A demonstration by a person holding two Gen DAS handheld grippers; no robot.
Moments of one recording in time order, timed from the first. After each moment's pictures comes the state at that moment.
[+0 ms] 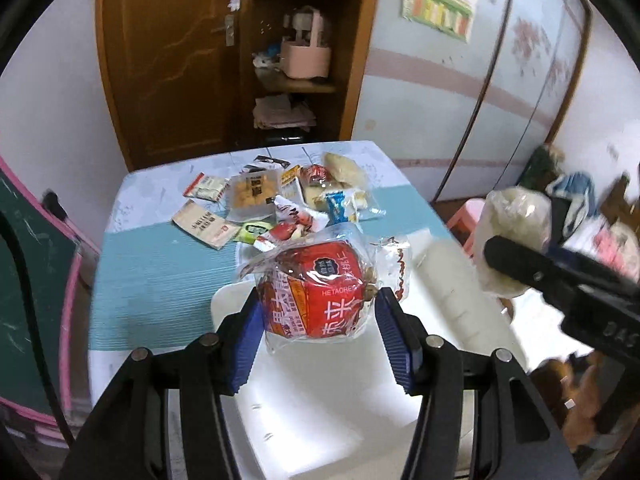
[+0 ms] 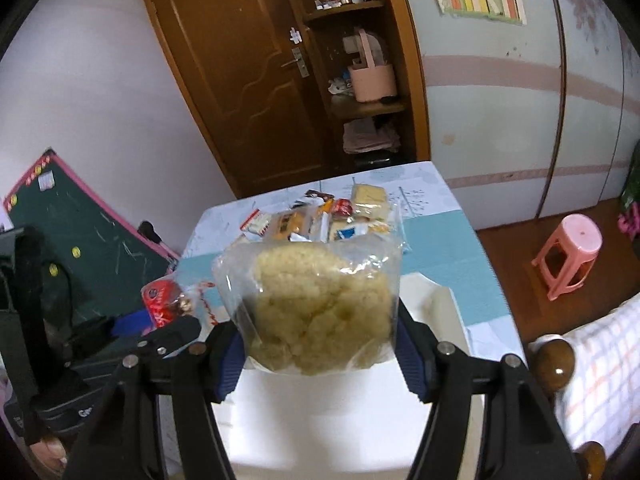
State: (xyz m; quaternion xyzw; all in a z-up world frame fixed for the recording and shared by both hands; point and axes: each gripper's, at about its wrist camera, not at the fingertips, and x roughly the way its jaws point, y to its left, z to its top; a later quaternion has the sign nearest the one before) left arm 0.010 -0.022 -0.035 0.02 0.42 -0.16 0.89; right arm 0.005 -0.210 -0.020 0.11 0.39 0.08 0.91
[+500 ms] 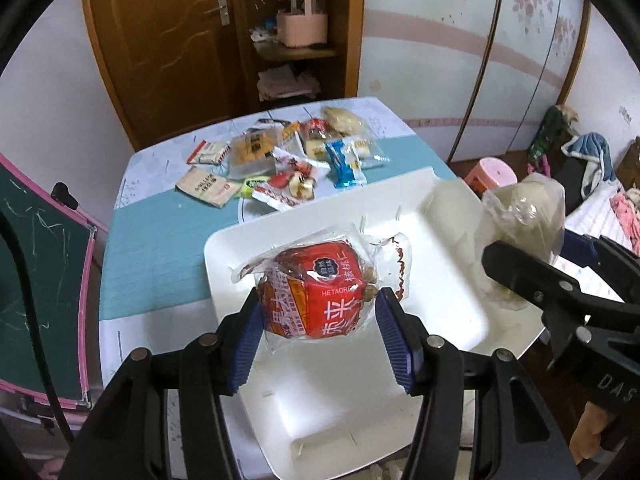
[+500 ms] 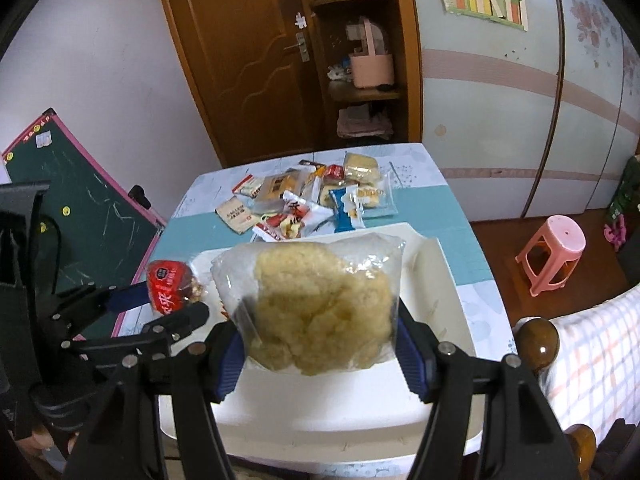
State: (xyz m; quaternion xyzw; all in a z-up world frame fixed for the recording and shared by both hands) left arm -0.009 -0.038 -0.067 0.07 0.47 -0.14 0.87; right arm -0.031 -0.195 -0.050 0.07 0.42 0.07 0.90
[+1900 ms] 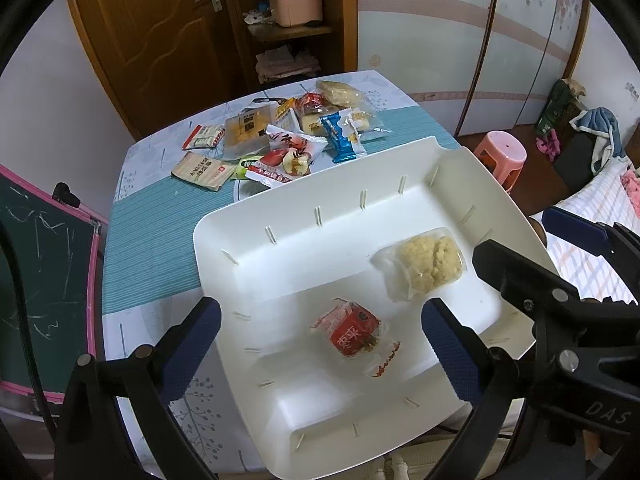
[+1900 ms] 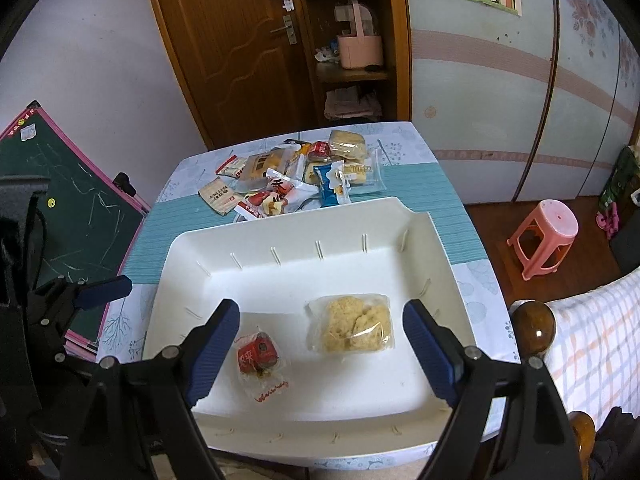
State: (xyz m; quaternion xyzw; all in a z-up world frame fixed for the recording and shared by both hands) left arm -0.005 -0.055 -0.080 0.10 0.50 -0.13 0.85; right arm -0.031 -0.198 -0.067 0.07 0.44 0.05 0.89
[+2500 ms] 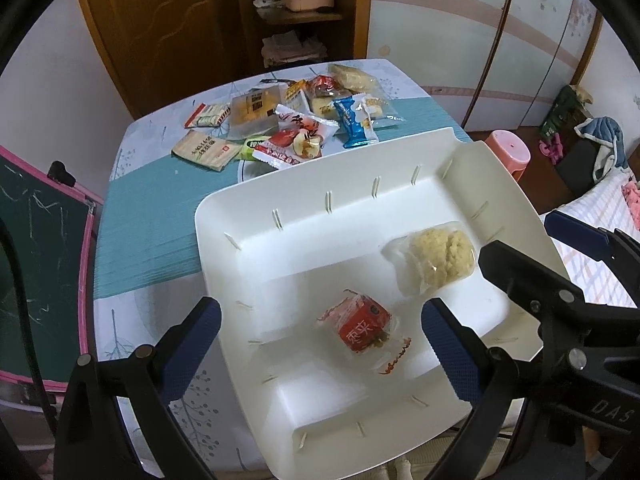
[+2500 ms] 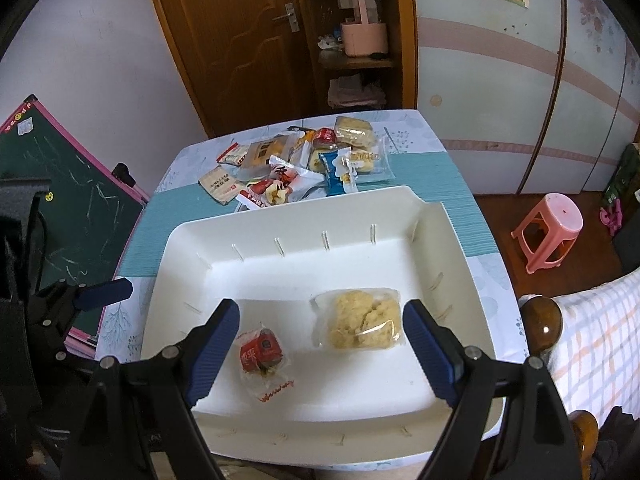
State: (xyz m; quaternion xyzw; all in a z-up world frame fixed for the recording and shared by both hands) left arm 0.006 -0.040 -0.096 0.08 0.52 -0.12 0.84; right arm -0.020 -0.188 -0.077 0.07 0.46 0.06 0.88
